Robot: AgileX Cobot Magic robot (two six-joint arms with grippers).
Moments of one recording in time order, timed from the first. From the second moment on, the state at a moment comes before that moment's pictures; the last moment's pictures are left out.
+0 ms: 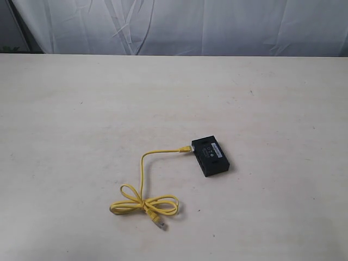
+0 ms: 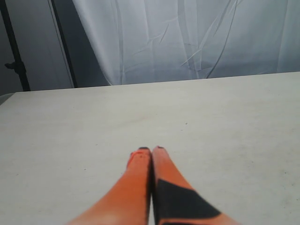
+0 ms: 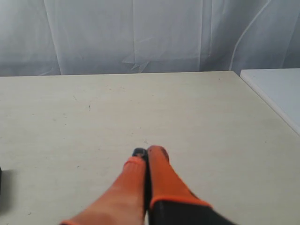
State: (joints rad) left arm -0.02 0.01 0.00 0.02 0.23 0.04; right arm -0.12 0.01 -0.20 0.06 0.54 -0.06
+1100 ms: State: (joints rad) left arm -0.02 0.01 0.00 0.02 0.23 0.04; right arm -0.02 0.01 -0.19 0.04 0.52 -0.04
